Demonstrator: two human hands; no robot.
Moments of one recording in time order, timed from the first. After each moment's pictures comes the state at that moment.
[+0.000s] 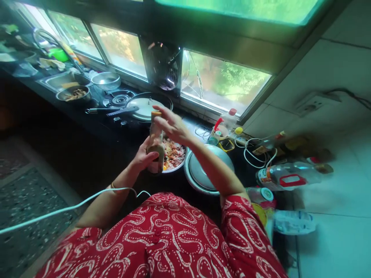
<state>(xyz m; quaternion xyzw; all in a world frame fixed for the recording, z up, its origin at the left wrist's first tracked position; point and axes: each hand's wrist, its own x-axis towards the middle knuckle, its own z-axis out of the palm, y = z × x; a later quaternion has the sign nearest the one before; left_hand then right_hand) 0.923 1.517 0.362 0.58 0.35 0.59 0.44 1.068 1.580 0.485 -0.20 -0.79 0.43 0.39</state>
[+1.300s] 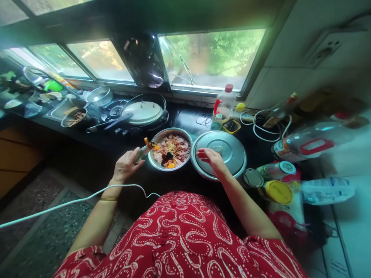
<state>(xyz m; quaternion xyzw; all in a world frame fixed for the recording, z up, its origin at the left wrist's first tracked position) 0.788 1.511 0.302 0.77 0.62 0.12 -0.13 1.189 1.519 0.321 -0.47 -0.44 0.60 0.48</state>
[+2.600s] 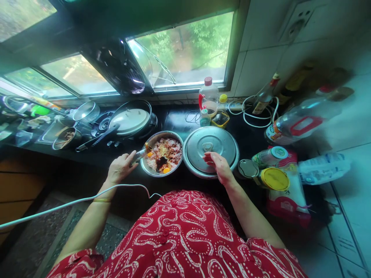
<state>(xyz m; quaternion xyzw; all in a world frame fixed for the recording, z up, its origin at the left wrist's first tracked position) 0.790 1.561 0.320 0.80 0.55 -0.06 -0.22 1.230 1.497 0.282 -0.48 -0.33 0.58 0.57</state>
